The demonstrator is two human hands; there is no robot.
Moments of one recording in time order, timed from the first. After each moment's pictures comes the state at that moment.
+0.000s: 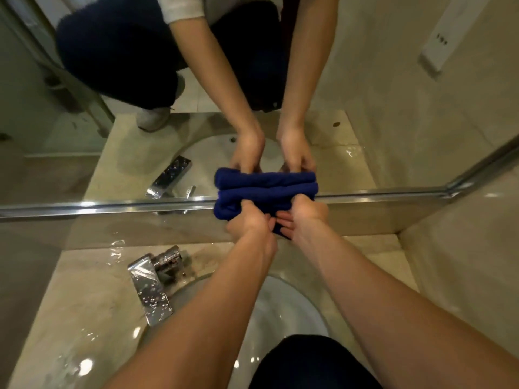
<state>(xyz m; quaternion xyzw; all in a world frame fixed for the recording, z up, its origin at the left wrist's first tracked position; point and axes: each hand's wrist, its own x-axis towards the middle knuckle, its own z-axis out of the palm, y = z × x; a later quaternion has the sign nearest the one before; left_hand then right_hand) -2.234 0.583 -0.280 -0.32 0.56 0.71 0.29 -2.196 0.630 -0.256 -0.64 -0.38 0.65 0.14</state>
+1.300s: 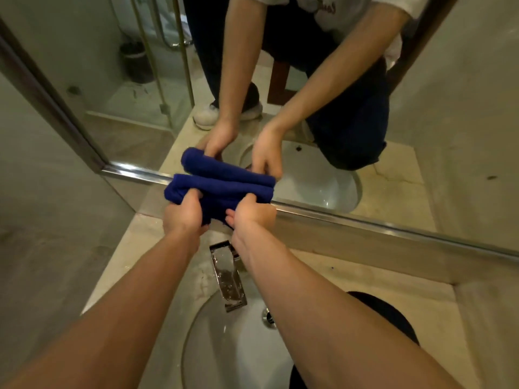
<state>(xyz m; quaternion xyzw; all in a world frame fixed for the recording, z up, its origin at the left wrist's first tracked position) -2.393 0.354 -0.282 -0.27 0.69 0.65 0.17 -2.360 0.433 -0.284 -0.57 -0.46 0.66 0.15</state>
